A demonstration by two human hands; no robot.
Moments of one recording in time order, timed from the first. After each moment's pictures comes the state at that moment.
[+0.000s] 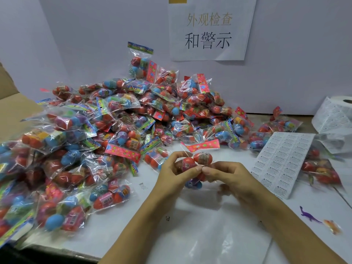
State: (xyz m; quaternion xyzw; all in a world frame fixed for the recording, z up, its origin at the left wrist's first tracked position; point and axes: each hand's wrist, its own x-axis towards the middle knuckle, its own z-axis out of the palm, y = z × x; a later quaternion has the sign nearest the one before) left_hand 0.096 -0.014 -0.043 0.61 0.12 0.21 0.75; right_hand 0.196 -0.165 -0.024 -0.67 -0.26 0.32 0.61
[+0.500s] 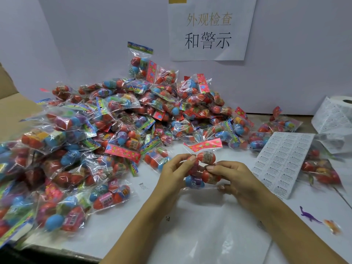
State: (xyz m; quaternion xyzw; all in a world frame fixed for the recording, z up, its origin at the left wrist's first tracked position) left_hand 0.097 -0.015 -0.036 0.62 0.16 0.18 0.74; right_hand 0.198 -0.163 -0.025 -0.67 -0.19 0.33 0.64
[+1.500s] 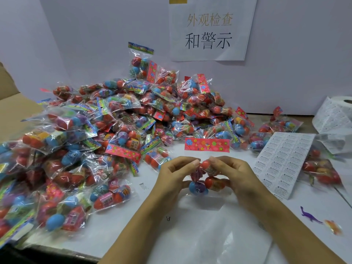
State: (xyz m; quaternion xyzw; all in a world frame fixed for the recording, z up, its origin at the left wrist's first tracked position) left_hand 0.095 -0.012 -0.035 0.61 0.13 0.16 0.76; right_hand 0.193 -0.163 -0.023 -0.66 -0.22 0.26 0.67
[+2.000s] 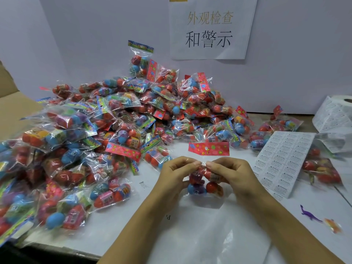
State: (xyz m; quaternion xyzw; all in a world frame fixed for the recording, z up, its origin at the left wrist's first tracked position) left_hand 0.096 -0.013 -0.037 0.60 0.14 0.15 0.77; right_hand 0.194 -0.162 -0.029 -0.68 -0.25 0.22 0.65
